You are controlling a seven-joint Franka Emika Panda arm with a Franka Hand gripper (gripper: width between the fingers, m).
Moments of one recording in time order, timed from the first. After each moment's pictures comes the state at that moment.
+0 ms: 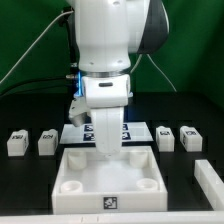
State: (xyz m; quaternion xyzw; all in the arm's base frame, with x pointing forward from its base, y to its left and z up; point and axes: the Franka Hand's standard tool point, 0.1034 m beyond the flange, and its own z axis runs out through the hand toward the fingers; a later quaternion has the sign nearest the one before) arm 0.449 0.009 0.015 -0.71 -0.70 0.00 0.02
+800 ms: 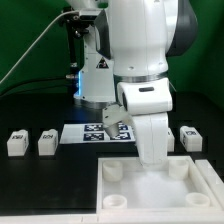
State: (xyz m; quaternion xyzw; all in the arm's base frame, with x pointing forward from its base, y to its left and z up) arm 0.490 0.065 0.014 -0.71 -0.71 -0.03 0.03
